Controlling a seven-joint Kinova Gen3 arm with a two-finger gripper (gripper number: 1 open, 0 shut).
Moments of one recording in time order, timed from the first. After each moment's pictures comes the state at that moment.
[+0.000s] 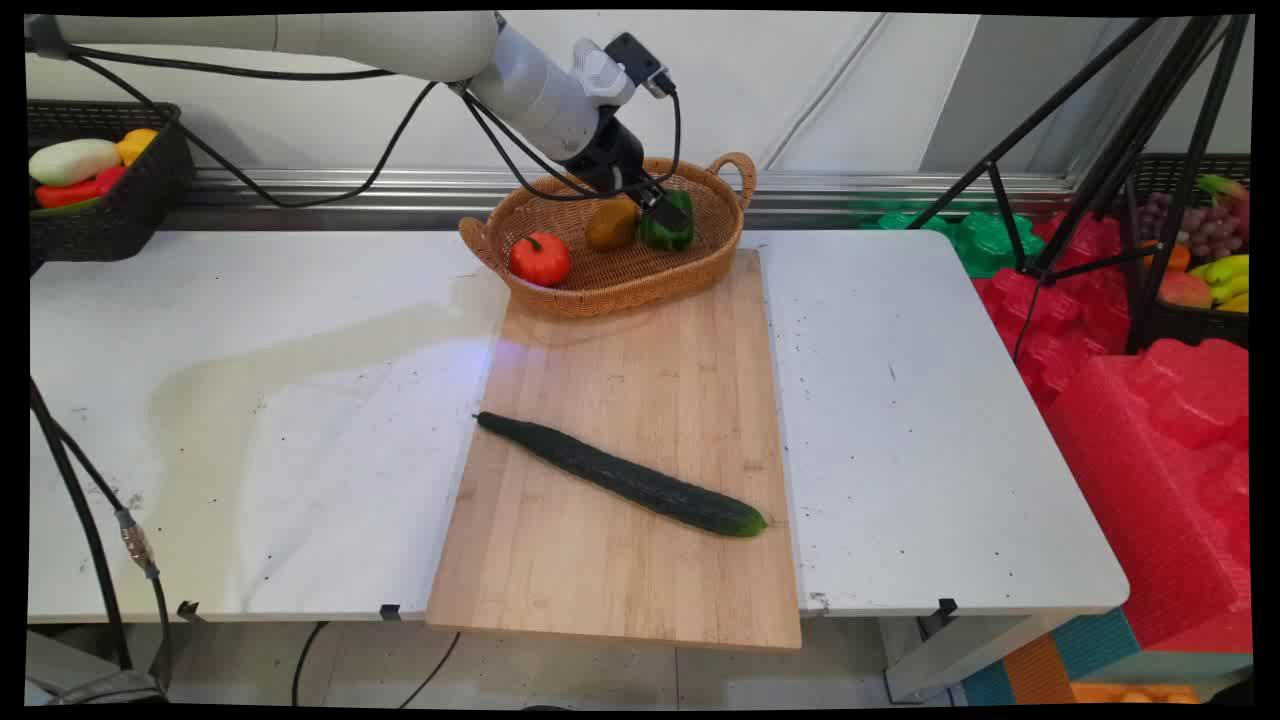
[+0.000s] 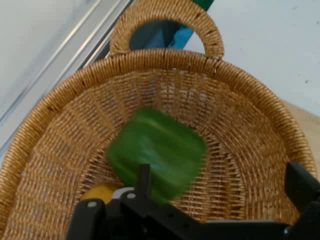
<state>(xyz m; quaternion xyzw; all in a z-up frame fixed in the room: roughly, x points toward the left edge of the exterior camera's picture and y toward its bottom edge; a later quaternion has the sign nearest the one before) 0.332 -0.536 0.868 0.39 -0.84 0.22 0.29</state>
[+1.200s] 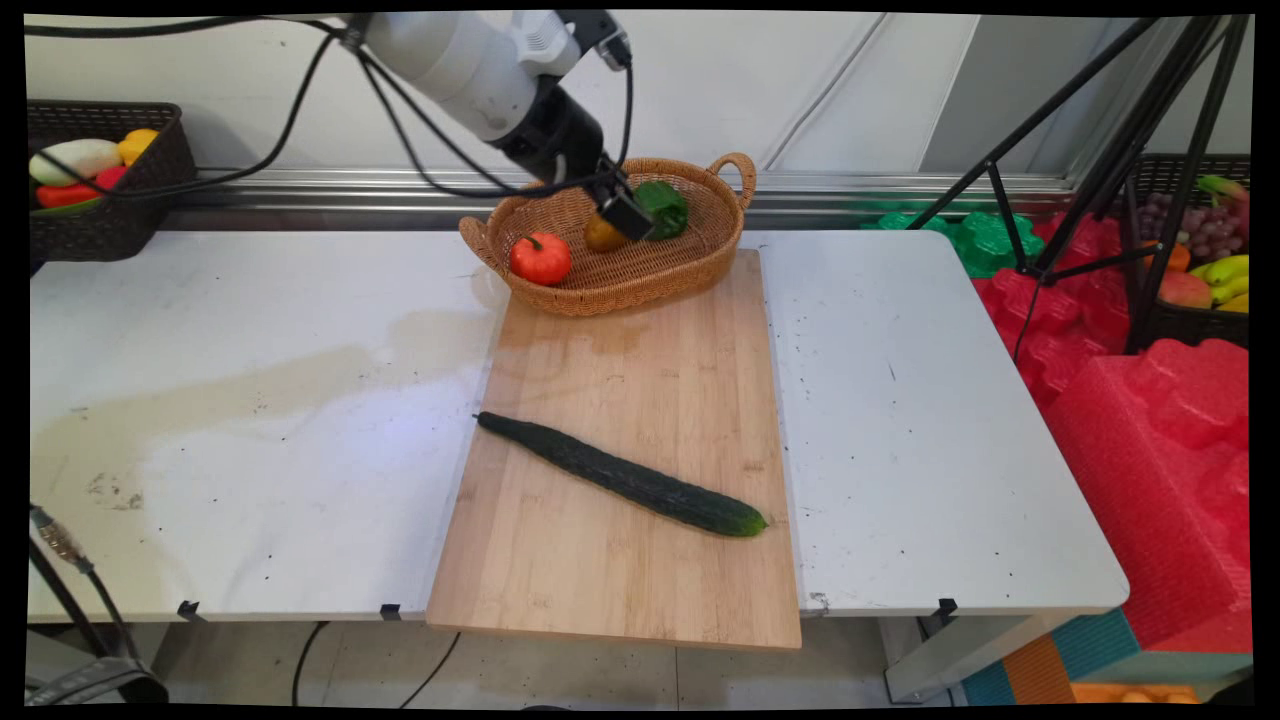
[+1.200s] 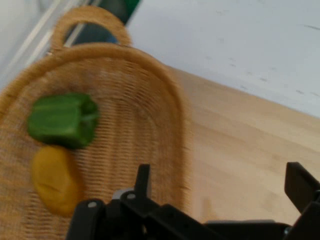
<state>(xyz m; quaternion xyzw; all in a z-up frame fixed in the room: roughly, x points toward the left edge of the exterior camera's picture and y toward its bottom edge) 0.335 -0.427 0.942 0.34 -0.87 0.20 0.29</state>
